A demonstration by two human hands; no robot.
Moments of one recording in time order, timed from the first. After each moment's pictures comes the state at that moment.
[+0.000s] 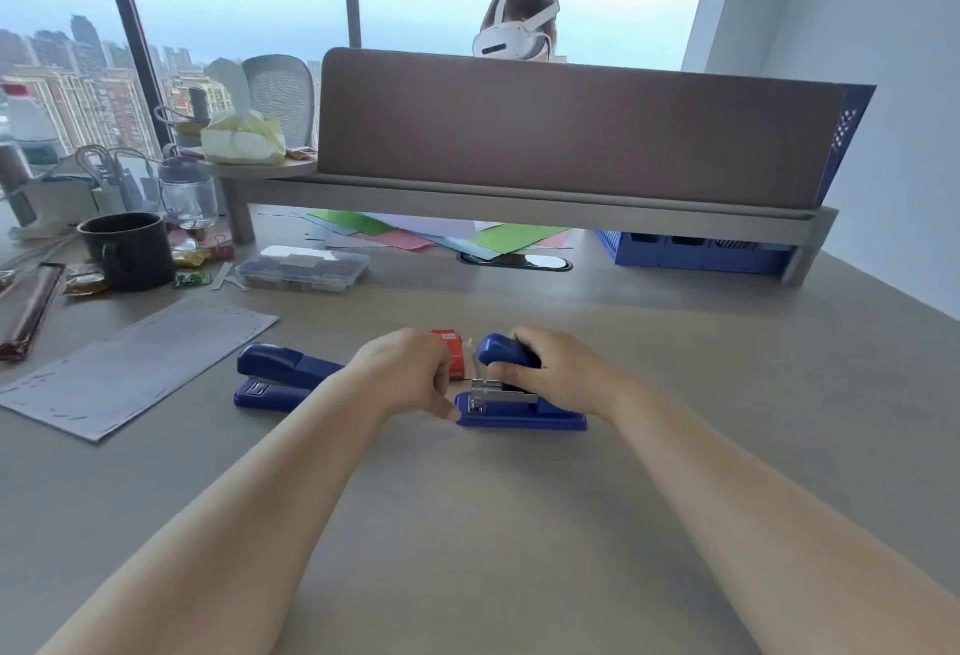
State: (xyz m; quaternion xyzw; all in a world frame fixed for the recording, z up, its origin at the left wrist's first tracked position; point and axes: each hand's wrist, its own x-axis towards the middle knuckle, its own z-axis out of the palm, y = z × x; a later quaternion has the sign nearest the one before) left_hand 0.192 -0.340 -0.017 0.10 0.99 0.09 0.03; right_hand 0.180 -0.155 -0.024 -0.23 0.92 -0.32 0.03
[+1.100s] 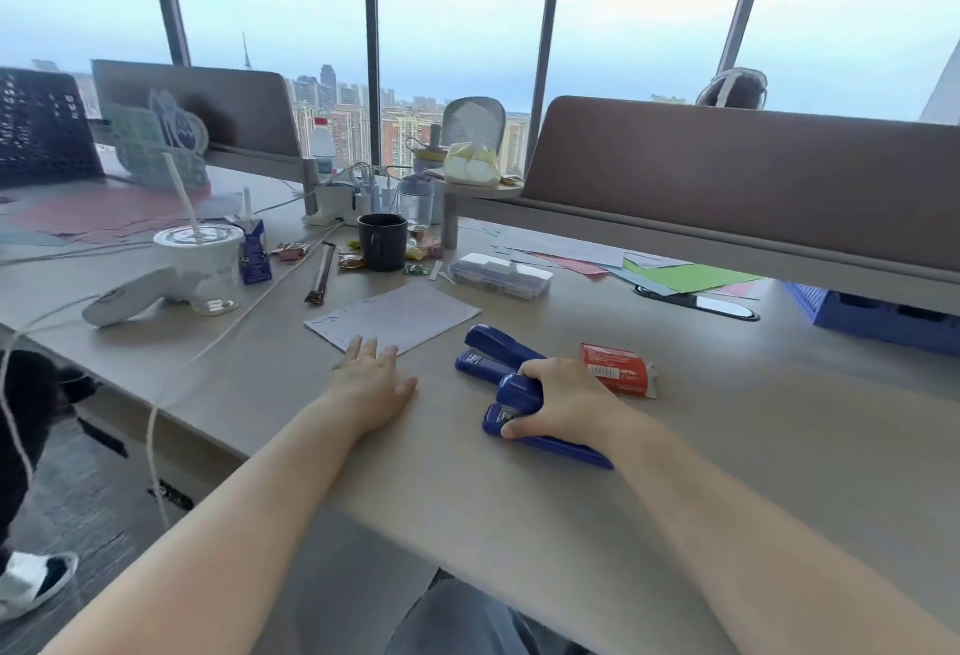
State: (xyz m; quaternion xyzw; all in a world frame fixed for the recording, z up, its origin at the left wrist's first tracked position) left_hand 0.292 -0.528 -0.062 -0.21 0.97 0.10 -0.01; right_hand 0.228 -0.308 -0.034 -0.37 0.90 -0.23 0.05
